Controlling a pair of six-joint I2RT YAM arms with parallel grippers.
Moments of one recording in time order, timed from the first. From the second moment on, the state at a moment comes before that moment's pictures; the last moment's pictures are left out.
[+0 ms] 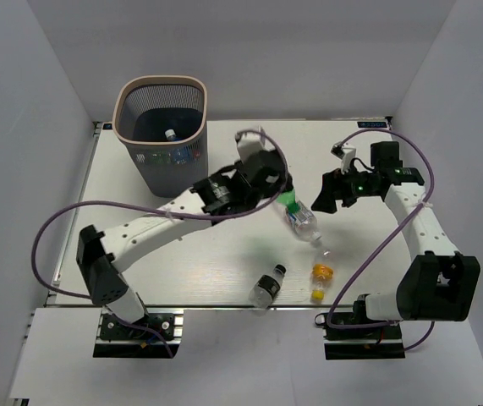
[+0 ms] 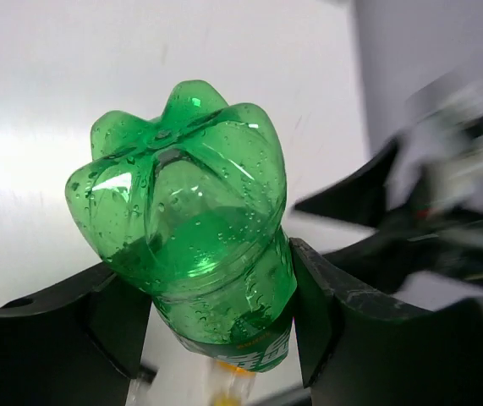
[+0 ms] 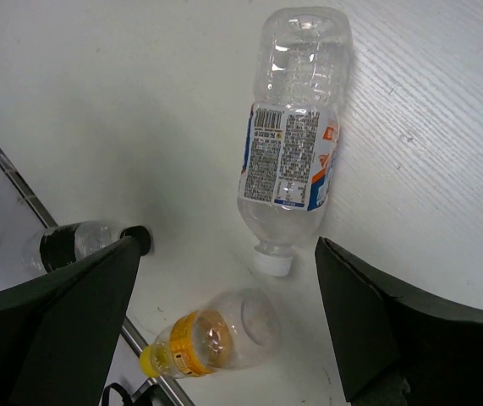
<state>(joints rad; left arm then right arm) -1.04 1.64 1.57 -0.56 -0.50 -0.97 0.02 1.35 1.13 -0.80 -0.78 -0.37</state>
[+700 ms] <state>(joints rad) -0.54 1.67 2.08 -0.40 -1.01 -0.32 0.19 1.42 1.15 -0.75 -0.63 -0.32</state>
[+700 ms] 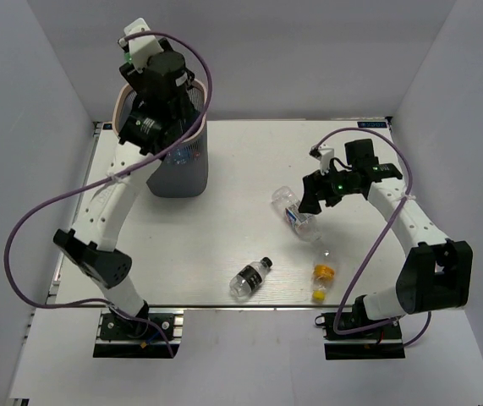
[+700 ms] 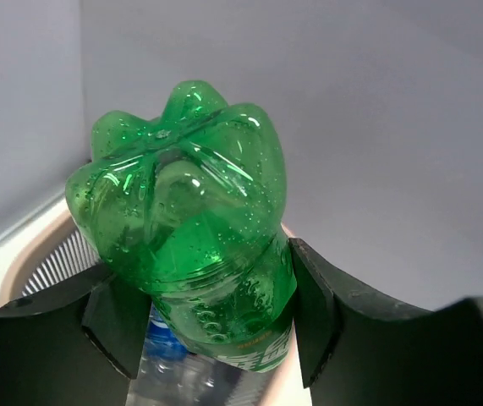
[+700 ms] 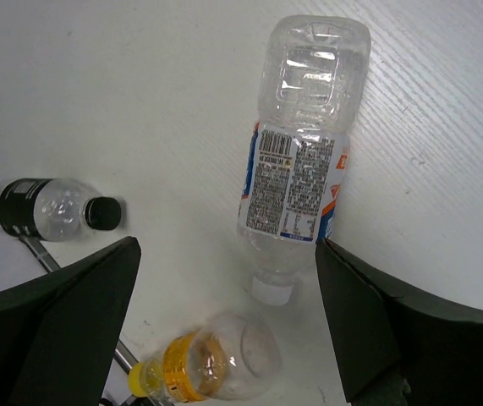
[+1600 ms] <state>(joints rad) -0.53 1.40 1.61 -0.48 0.25 -0.16 0.34 1.69 1.16 -0.56 -0.36 -0.32</state>
